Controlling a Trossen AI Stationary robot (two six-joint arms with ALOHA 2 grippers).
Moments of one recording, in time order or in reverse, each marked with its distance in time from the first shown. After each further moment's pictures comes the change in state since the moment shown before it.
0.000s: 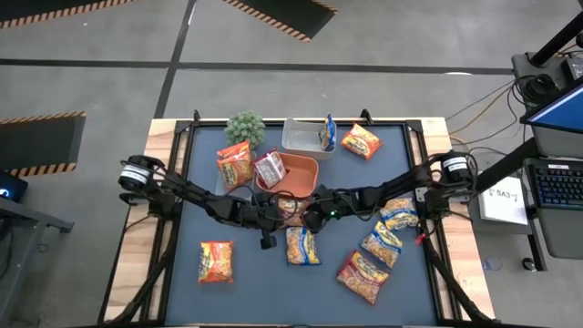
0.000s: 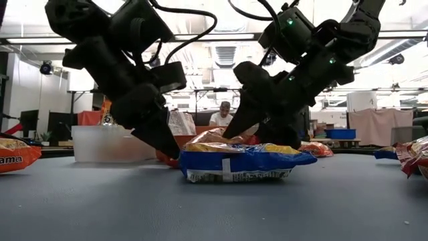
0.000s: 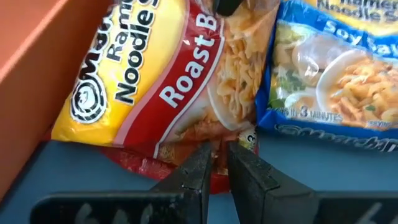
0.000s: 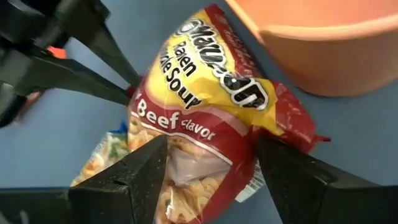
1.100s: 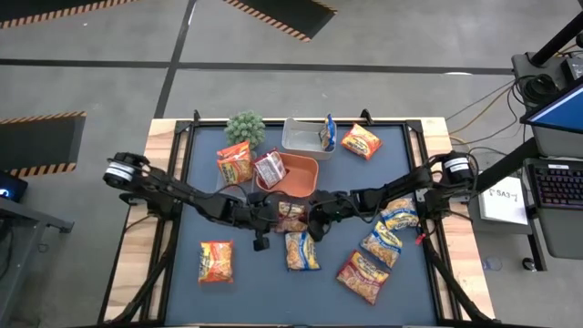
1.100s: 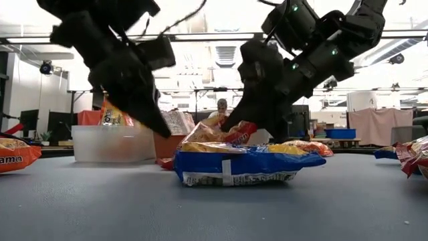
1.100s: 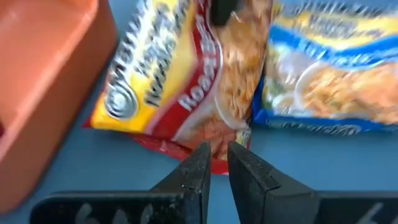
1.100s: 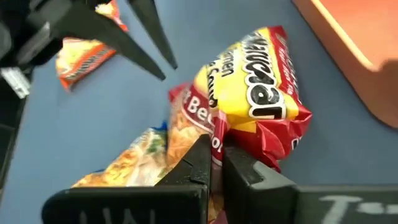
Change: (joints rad) left arm -0.037 -0.152 0.000 -0.142 0.017 0.010; right arm 0.027 -0.027 0.001 0.079 -0.084 -0.182
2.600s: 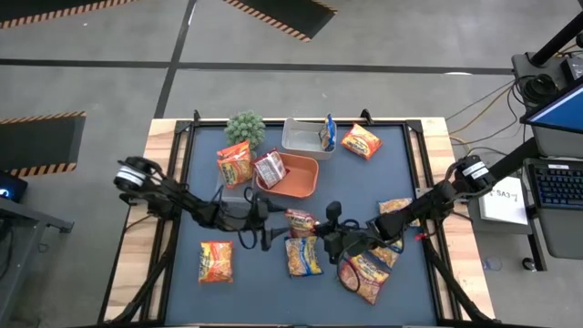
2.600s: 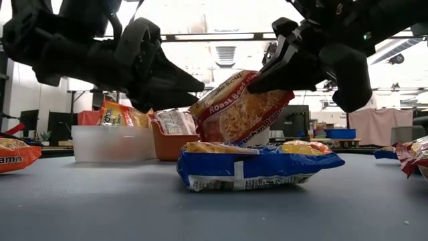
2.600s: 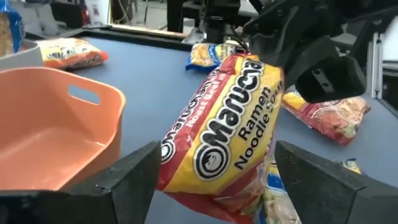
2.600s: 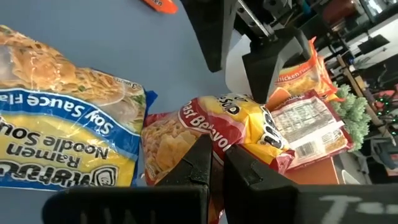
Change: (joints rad) left arm -0.042 0.131 -0.271 1.036 -0.176 0.068; right arm 0.341 -0.116 -0.012 -0.086 0.610 -1.034
